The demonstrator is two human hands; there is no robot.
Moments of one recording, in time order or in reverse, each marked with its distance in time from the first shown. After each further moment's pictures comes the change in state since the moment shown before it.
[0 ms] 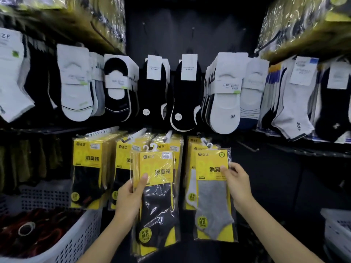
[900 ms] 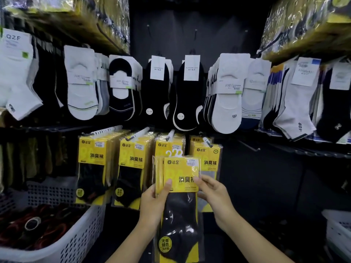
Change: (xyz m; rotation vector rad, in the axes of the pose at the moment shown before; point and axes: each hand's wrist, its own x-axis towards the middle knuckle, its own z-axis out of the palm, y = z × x) left_hand -0.033 0.007 0.045 -0.209 -0.059 -0.089; right_hand -0.063 -0.003 0.035 0.068 -0.343 0.125
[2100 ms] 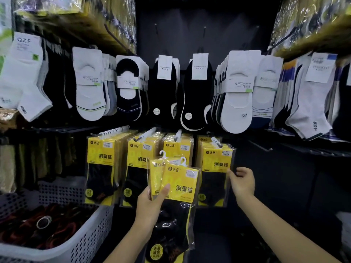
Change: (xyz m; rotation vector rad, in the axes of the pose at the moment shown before) left_hand 0.010 -0.006 -0.035 0.076 -0.007 0.011; right_hand 0.078 0.016 -0.046 -0.321 0.630 0.036
